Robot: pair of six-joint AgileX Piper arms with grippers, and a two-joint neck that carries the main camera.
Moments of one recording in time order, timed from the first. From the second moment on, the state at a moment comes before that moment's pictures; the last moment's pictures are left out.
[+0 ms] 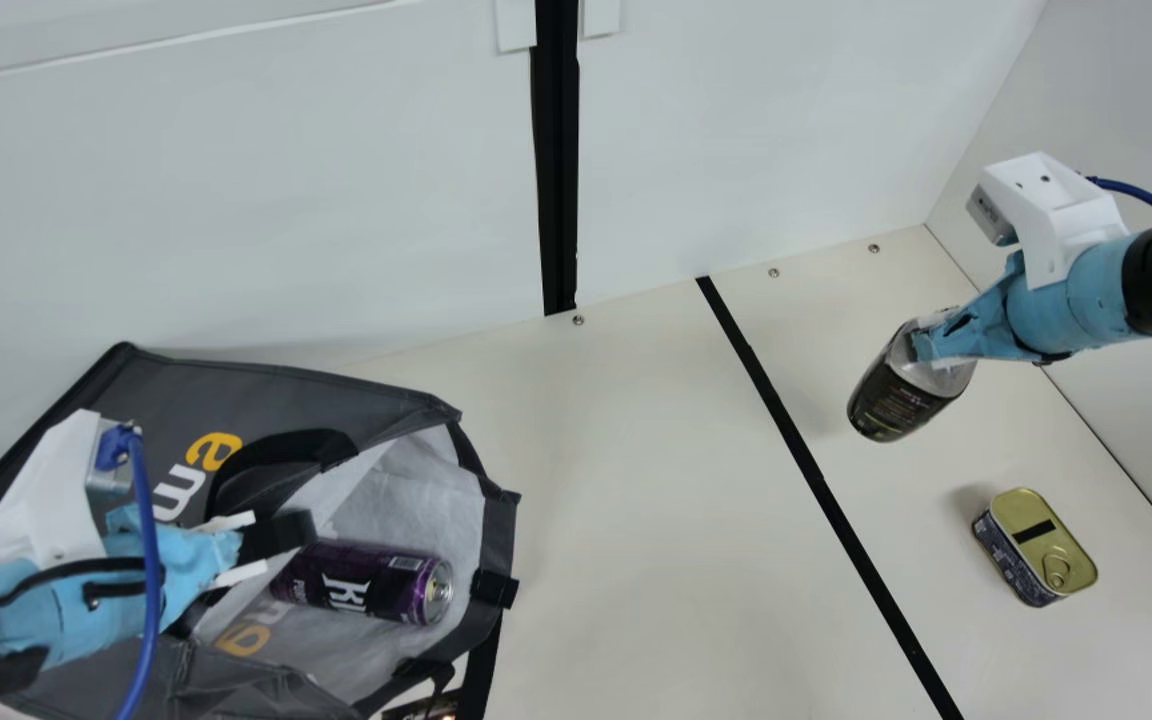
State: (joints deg) left arm -12.6 86.1 -71.2 -48.5 54.0 17.6; right arm -31.8 86.8 -91.2 14.0 70.0 -34.7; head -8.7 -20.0
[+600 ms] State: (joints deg) left arm -12.6 86.1 -71.2 -48.5 54.0 17.6; right arm -27.7 76.4 -81.4 17.0 69.9 -40.5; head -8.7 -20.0
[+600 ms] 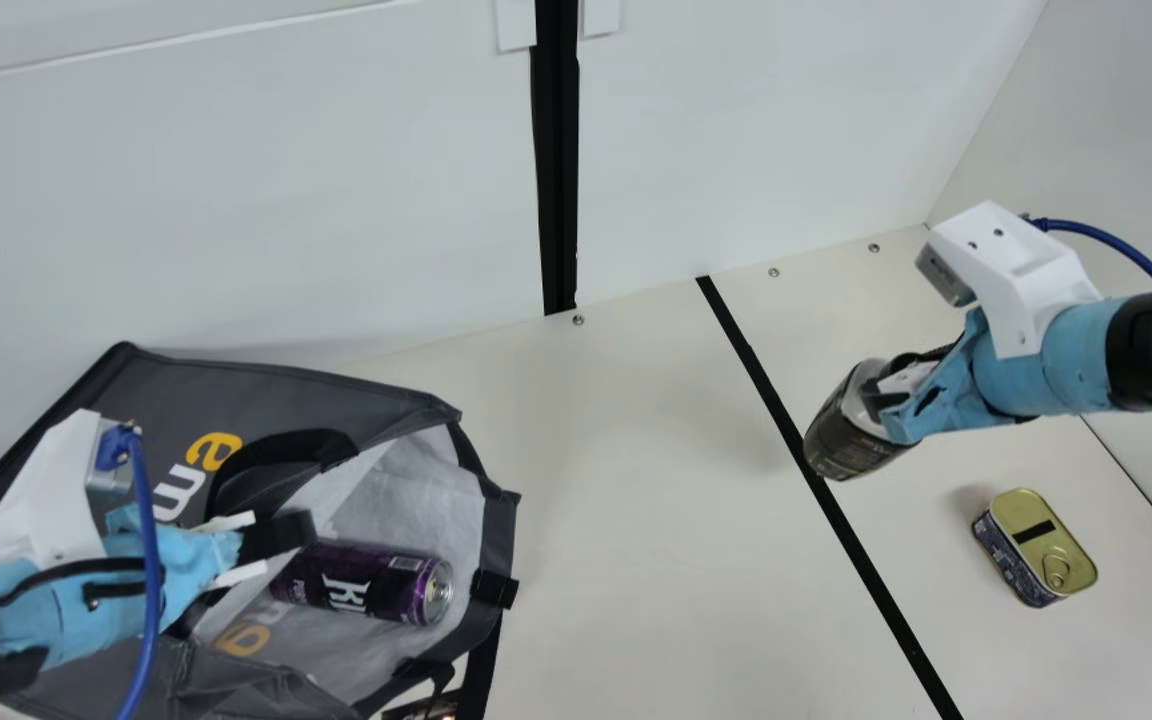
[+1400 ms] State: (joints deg) left arm -12.6 86.1 -71.2 -48.5 54.0 17.6; right arm -13.3 65.4 -72.8 16.0 70.0 -38.9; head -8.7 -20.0
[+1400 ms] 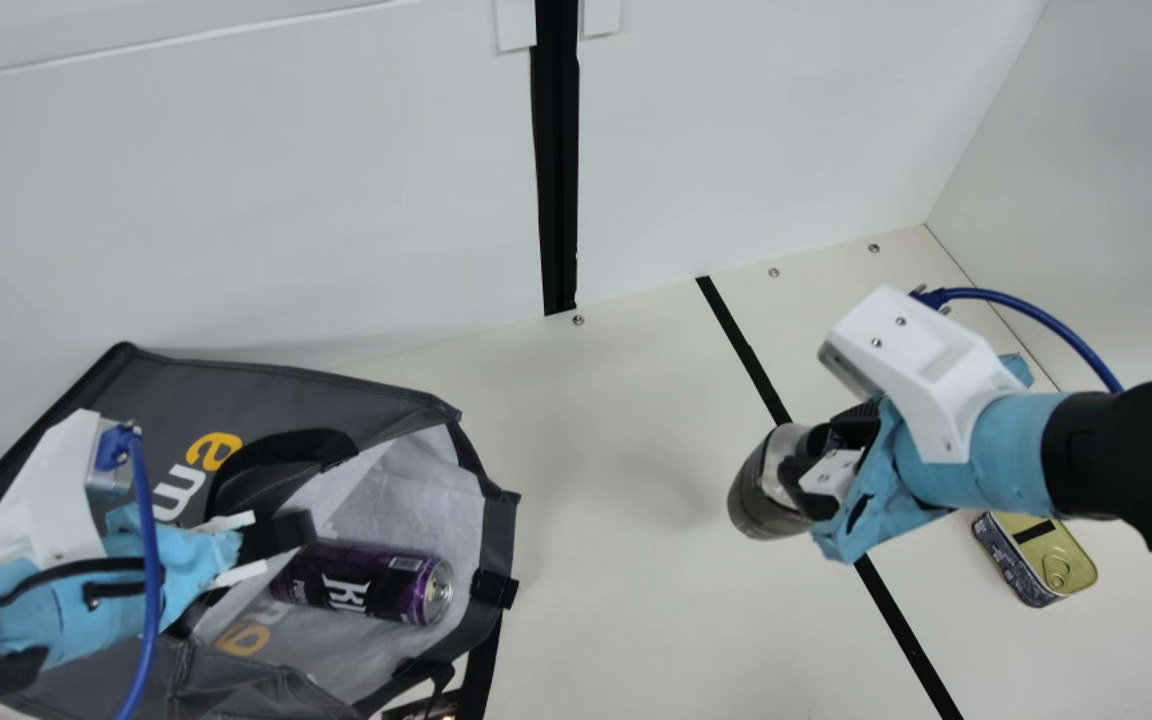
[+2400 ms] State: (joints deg) left arm -12.6 86.1 -71.2 -48.5 54.0 17.6; right arm 4.2 59.1 -66.4 18.0 69.9 -41.3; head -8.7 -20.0
